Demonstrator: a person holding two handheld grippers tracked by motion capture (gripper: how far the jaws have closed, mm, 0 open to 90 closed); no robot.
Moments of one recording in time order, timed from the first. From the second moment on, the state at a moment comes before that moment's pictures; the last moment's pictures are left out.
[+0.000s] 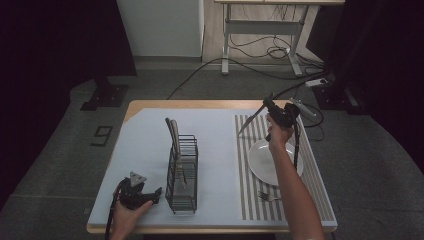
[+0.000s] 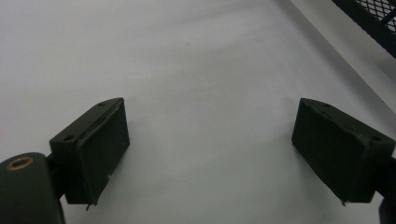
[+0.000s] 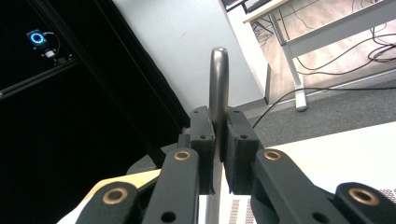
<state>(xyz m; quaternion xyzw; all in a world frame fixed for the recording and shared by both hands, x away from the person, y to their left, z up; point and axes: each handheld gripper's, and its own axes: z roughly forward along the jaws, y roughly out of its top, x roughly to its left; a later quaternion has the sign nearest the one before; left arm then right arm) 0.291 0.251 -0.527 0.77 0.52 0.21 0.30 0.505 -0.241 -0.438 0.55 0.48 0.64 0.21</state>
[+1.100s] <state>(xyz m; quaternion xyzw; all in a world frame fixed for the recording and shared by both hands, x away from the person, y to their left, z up) 0.291 0.251 -0.527 0.77 0.52 0.21 0.31 0.505 -0.270 -0.465 0.61 0.45 0.62 0.20</state>
